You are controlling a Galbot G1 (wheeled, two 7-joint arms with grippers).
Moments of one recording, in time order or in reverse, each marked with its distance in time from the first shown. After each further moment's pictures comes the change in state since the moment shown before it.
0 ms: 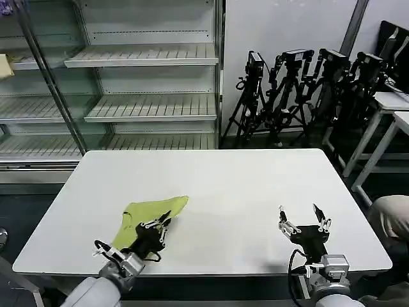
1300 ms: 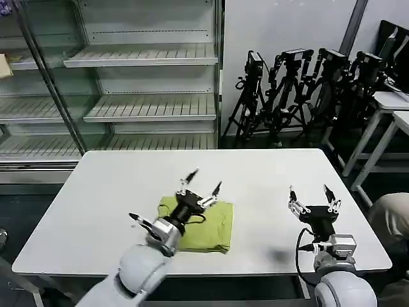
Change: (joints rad) left arm -0.292 -0.240 0.146 0.163 -0.239 -0.195 -0.083; right arm 0.160 0.019 0.043 -0.102 -0.012 0.037 -0.037
